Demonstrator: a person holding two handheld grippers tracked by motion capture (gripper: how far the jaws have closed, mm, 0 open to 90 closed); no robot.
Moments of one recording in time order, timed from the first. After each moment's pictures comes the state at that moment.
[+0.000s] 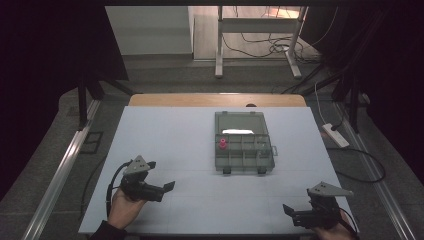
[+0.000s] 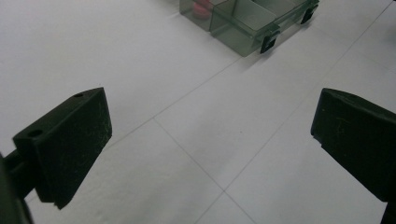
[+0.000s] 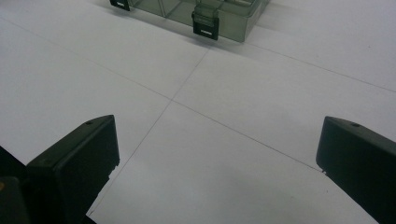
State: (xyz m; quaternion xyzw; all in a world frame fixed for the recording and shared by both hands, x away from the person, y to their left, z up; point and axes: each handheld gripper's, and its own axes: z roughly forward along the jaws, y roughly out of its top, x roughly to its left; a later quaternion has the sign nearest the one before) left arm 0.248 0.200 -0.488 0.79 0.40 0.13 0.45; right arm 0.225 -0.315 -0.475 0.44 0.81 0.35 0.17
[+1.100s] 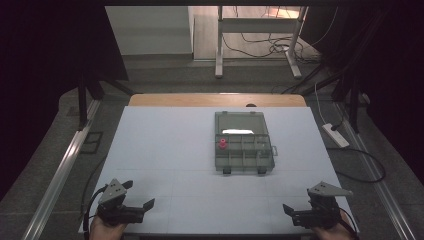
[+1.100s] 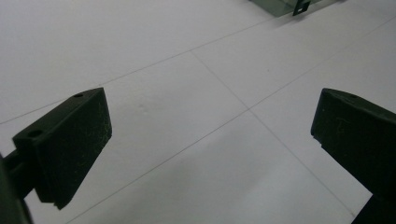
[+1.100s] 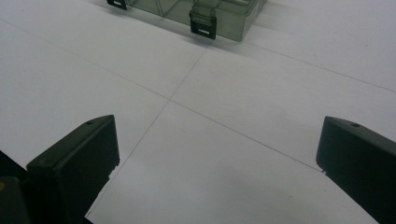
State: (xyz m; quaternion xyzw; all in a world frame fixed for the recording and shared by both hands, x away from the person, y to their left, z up) left arm 0.191 0.238 -0.516 0.77 0.45 0.17 0.43; right arm 0.226 -0.314 -0.476 0.45 0.81 0.35 0.17
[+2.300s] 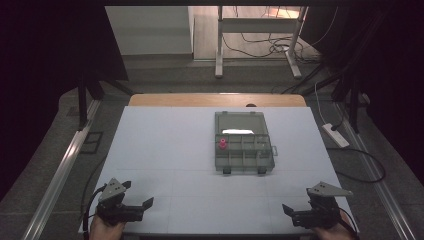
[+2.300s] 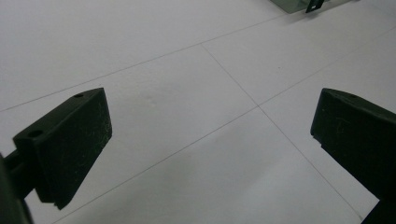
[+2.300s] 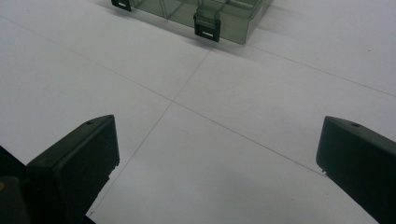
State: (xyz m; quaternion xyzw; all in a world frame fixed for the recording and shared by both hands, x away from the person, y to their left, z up) left arm 0.195 0.240 -0.516 0.76 0.47 0.15 0.42; right arm 0.225 -0.313 -0.474 0.44 0.81 0.35 0.17
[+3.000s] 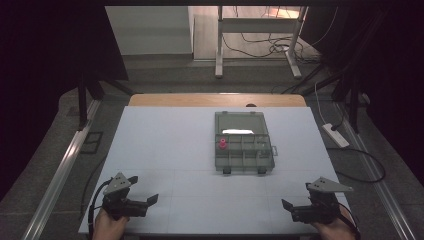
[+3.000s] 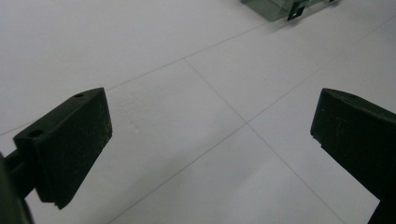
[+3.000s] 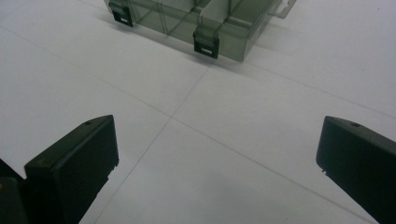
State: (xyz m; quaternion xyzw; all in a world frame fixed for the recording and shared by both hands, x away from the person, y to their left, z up) left arm 0.213 0.233 -0.514 0.77 0.44 0.14 0.44; right arm 0.235 -0.310 -0.466 0.42 0.81 0.37 0.18
